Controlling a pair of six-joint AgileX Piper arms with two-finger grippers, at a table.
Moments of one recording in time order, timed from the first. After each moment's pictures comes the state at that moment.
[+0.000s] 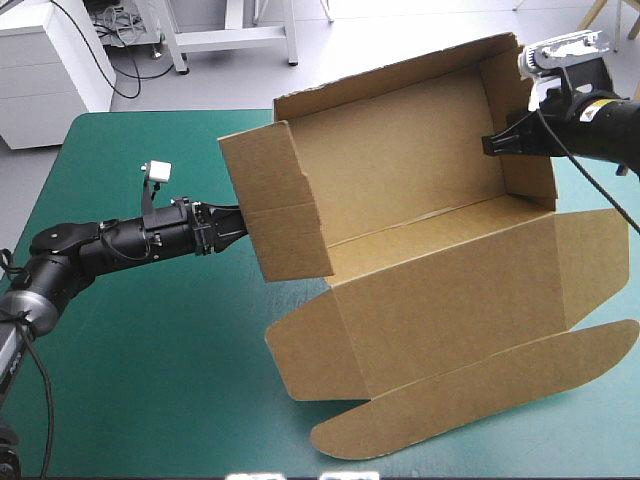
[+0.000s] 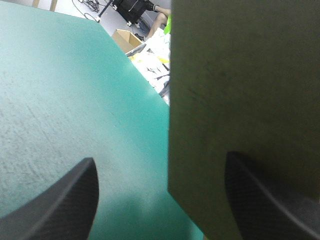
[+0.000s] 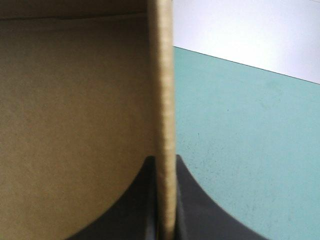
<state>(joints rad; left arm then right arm) 0.02 1.36 -0.94 -1.57 1.18 1.08 0.04 1.39 -1.75 0.23 1.03 -0.32</state>
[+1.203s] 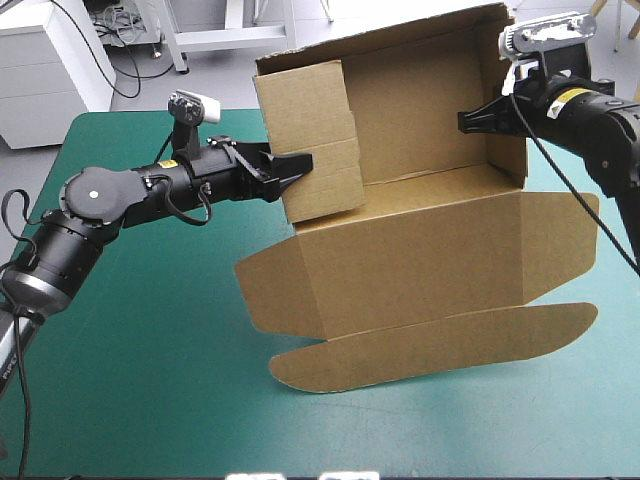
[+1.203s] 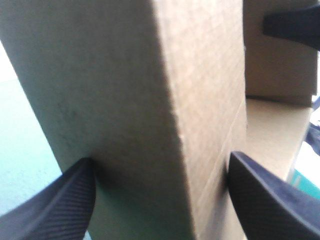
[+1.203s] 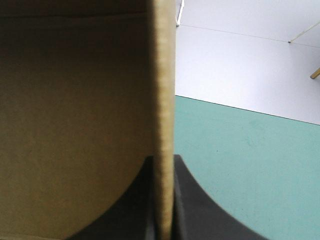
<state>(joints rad) -0.34 1.35 -1.34 -1.06 0.67 0.66 0.20 1.39 -1.75 0.00 0.85 -0.07</state>
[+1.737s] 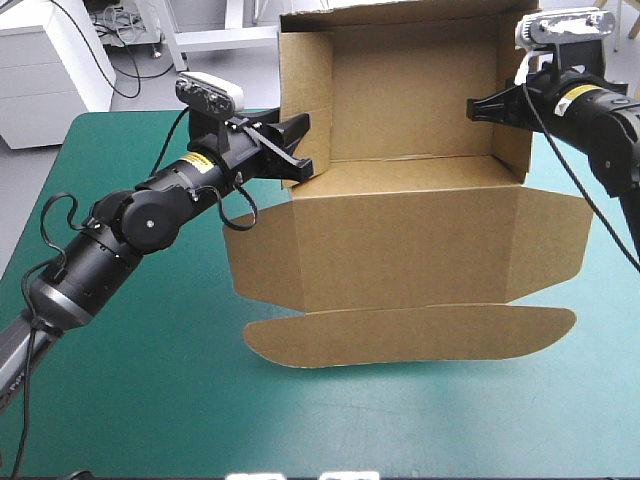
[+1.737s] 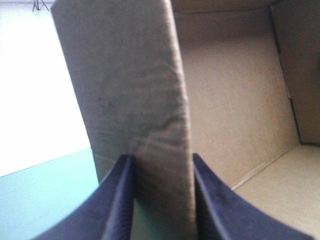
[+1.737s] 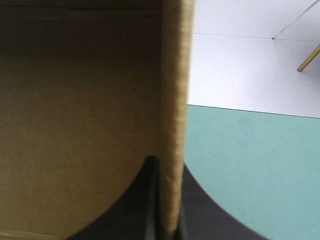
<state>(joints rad) -0.58 1.35 -1.37 -0.53 0.23 0.33 0.20 1.39 -1.75 -0.06 0.83 0.04</state>
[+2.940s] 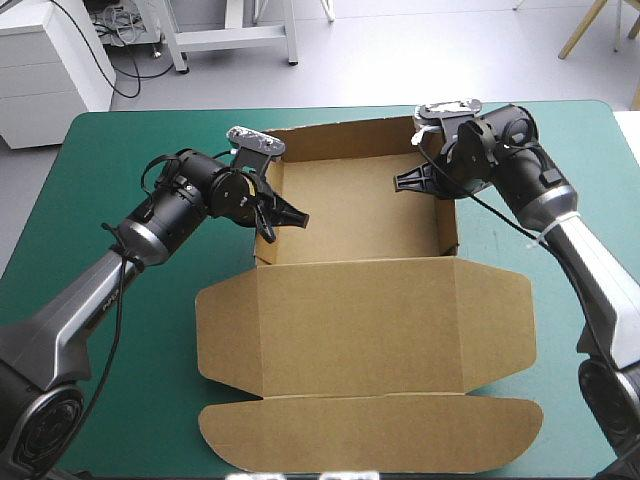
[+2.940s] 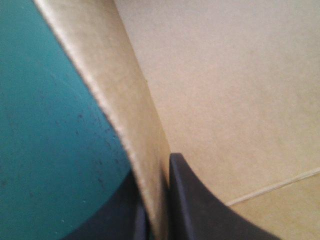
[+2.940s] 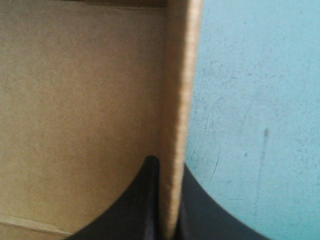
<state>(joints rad) -0.56 1.65 -1.55 0.07 0.98 -0.19 0.39 1.68 -1.74 -0.11 1.16 0.22</state>
